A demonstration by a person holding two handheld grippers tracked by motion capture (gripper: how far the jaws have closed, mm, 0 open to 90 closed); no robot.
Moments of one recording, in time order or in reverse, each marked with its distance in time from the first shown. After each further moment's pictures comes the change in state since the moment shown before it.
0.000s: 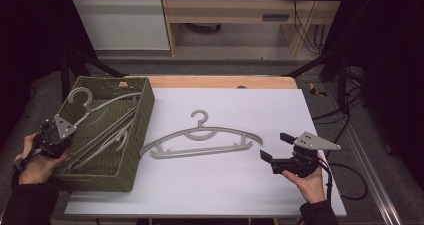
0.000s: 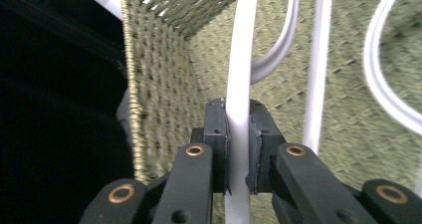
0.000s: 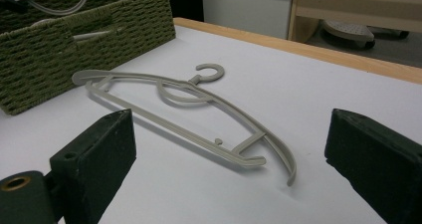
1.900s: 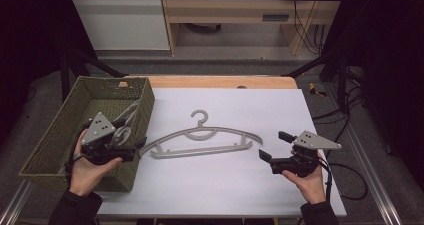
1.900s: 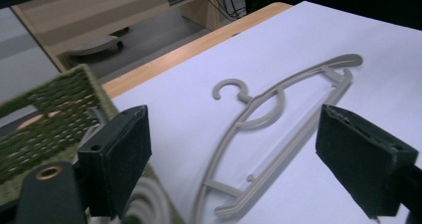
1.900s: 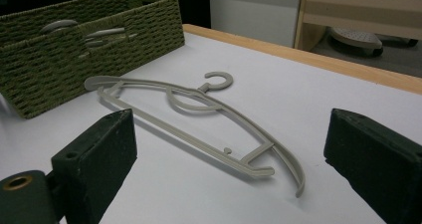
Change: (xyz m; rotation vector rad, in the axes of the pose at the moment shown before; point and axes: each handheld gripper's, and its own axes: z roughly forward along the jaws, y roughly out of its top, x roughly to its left) left arm -0.096 0.098 -0.071 -0.470 -0.504 -0.179; right arm 0.005 0.008 -0.002 -0.016 0.027 -0.017
